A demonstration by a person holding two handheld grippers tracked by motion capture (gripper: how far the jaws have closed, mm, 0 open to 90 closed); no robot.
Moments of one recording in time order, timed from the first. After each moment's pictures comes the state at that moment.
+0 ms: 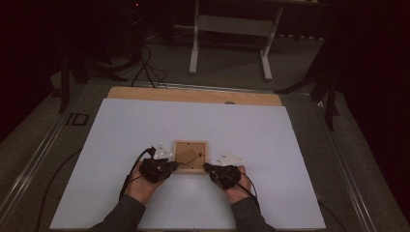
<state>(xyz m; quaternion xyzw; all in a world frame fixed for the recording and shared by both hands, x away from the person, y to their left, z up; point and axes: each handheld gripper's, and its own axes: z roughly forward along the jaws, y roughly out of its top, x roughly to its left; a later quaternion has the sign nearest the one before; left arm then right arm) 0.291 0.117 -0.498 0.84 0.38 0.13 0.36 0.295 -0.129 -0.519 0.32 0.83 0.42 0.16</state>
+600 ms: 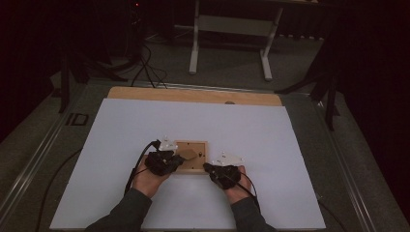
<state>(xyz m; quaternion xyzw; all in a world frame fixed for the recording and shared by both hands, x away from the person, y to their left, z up) 0.305 0.105 -0.481 0.83 0.39 0.11 0.37 0.295 -0.129 -0.519 0.32 0.83 0.42 0.16</state>
